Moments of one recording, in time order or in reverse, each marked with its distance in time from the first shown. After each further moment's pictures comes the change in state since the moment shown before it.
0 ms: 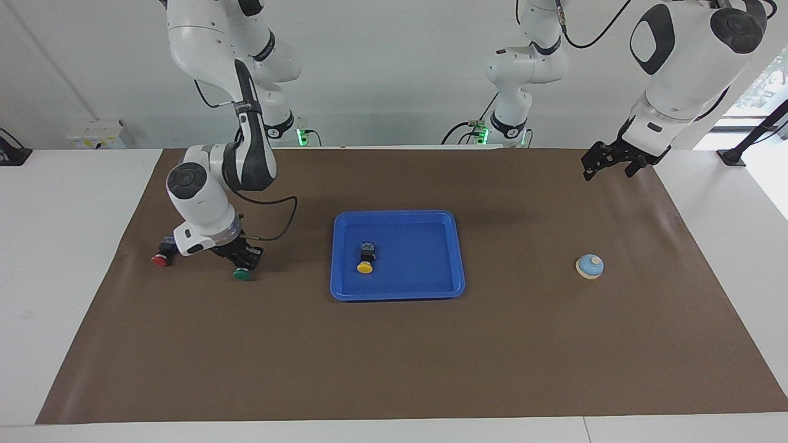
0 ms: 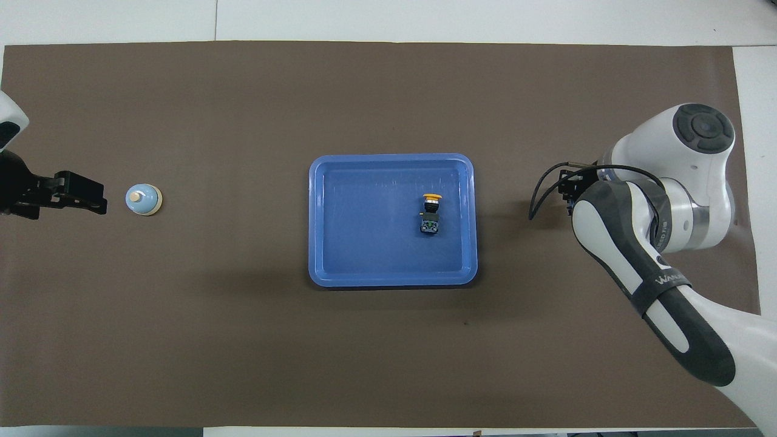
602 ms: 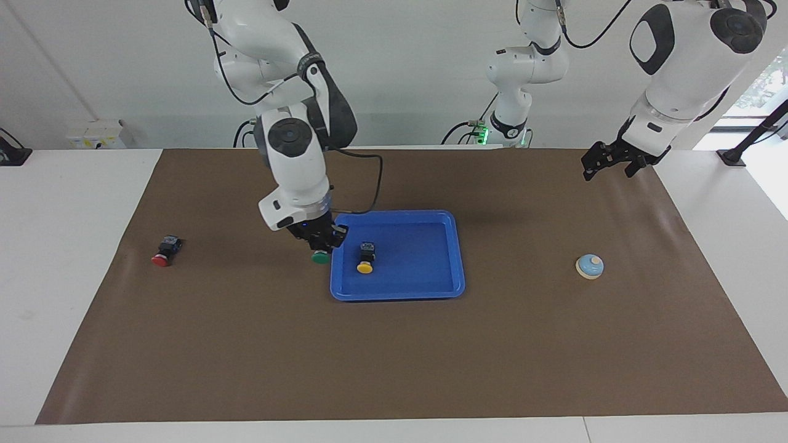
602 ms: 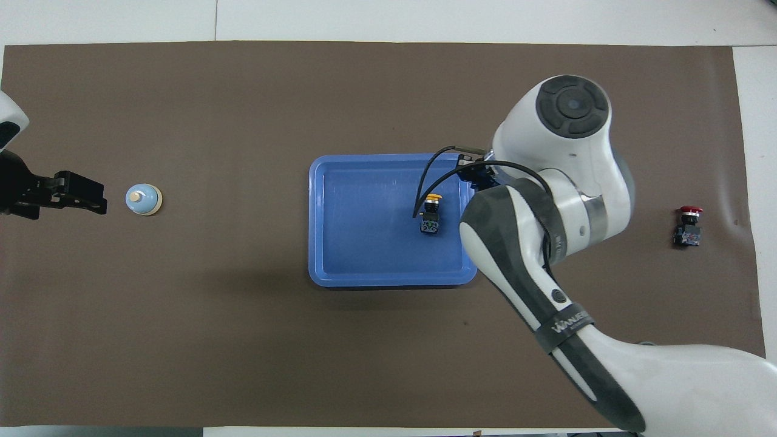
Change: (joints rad) left arm 0.000 0.000 0.000 0.000 0.000 0.000 0.000; right arm 0.381 0.139 0.009 0.304 0.035 -0.118 0.409
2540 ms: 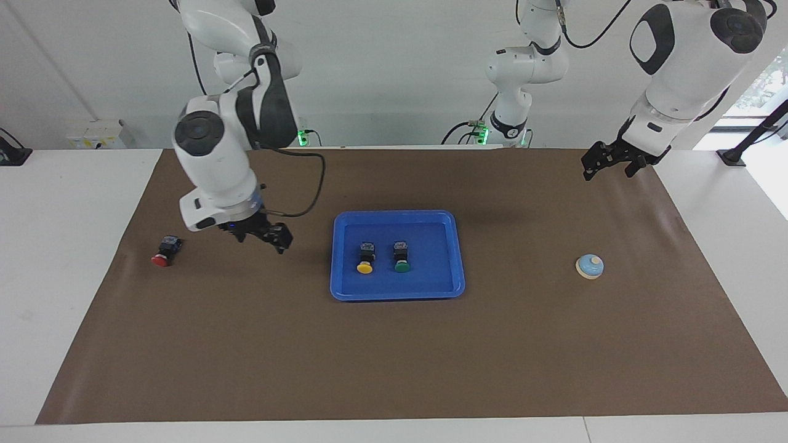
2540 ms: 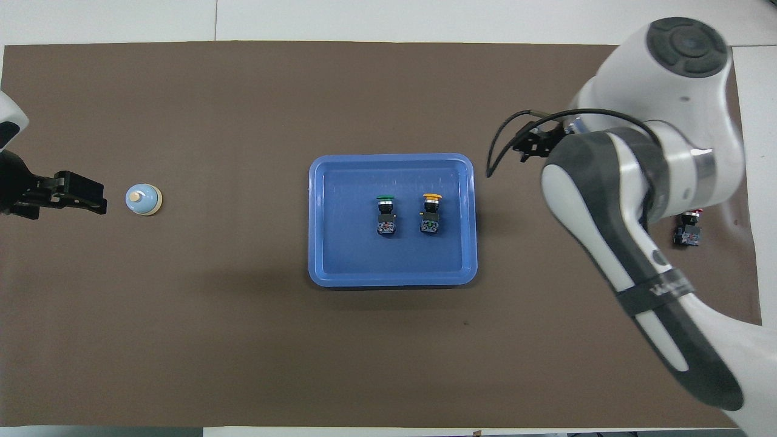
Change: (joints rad) left arm 0.000 0.000 0.000 0.000 0.000 0.000 0.000; right arm -0.434 -0.116 -0.038 -0.013 -0.066 -0.194 -0.446
